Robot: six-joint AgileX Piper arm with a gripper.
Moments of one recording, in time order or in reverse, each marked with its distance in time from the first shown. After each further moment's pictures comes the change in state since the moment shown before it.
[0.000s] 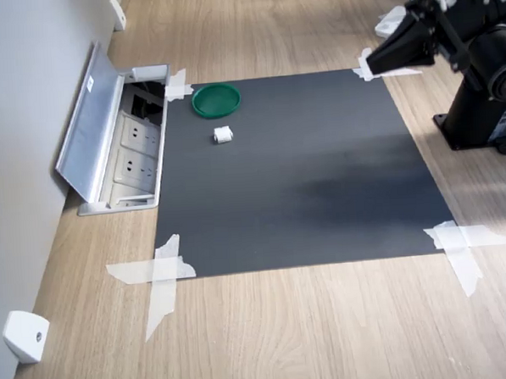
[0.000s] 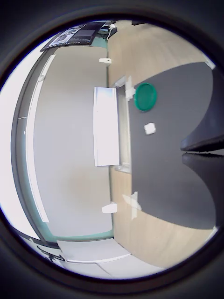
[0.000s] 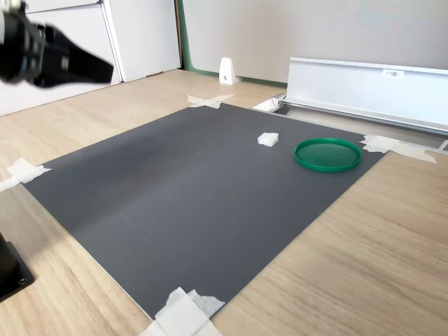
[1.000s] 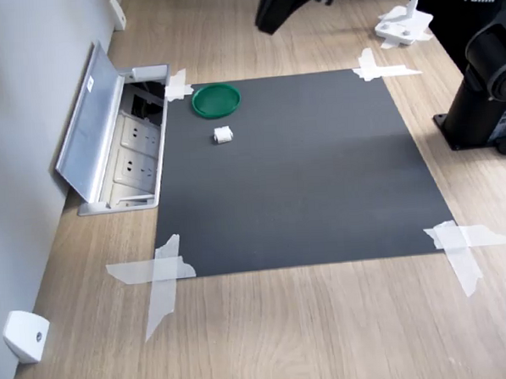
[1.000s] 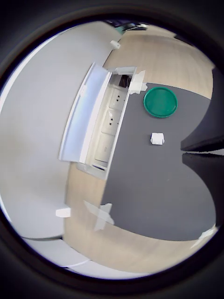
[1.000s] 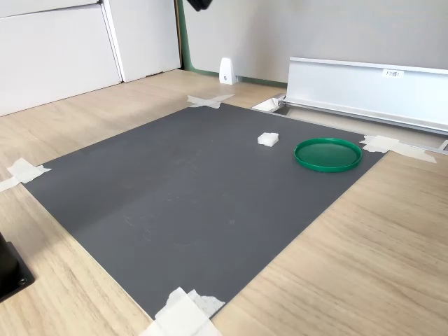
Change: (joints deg) arm 0.0 61.5 -51.9 -6.9 25.1 -13.2
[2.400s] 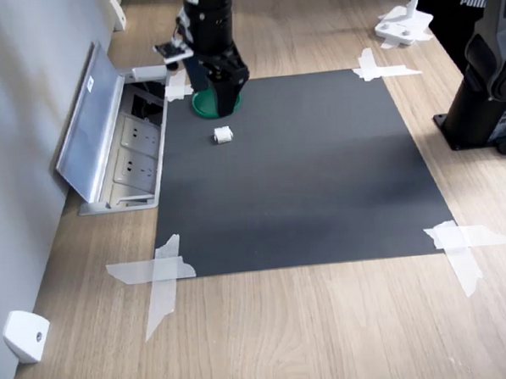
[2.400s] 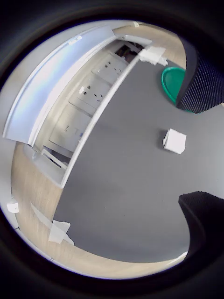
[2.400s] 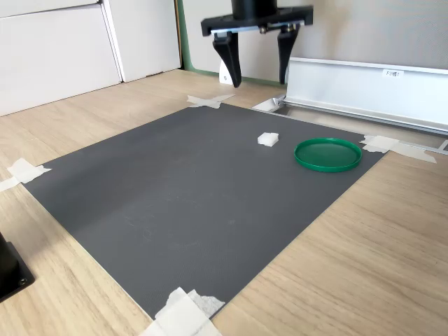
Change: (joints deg) arm -1.0 33.4 -19.4 -1.9 8.0 -11.0
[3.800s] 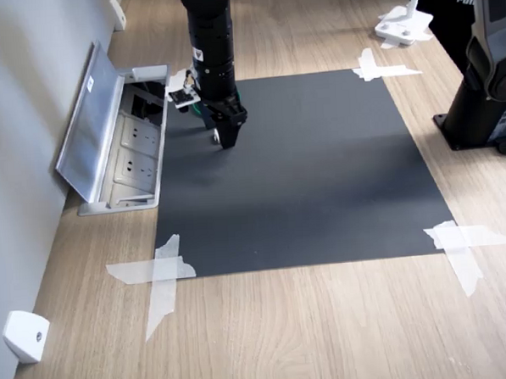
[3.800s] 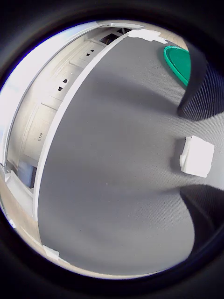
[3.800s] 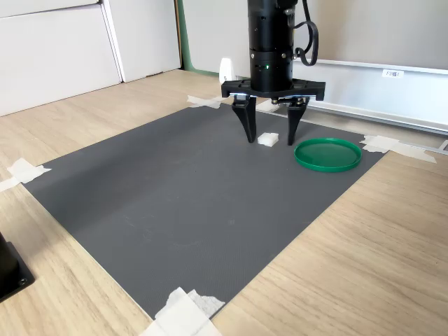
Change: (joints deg) arm -2.8 6.5 7.2 1.3 -12.4 -1.1
